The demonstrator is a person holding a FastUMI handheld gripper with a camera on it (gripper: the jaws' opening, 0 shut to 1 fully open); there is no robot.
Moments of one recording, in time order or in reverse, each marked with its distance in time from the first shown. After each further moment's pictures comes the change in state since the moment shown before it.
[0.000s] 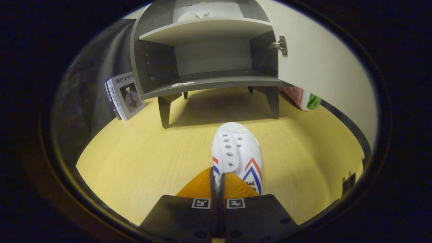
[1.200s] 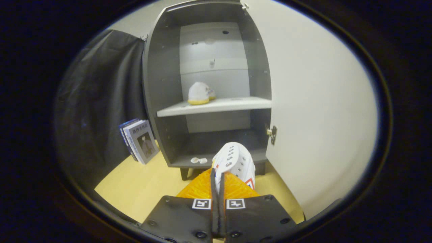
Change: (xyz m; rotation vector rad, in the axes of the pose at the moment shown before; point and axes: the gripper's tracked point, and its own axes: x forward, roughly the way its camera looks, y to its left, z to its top) arm -0.134 0.018 0.207 0.004 -0.308 -0.003
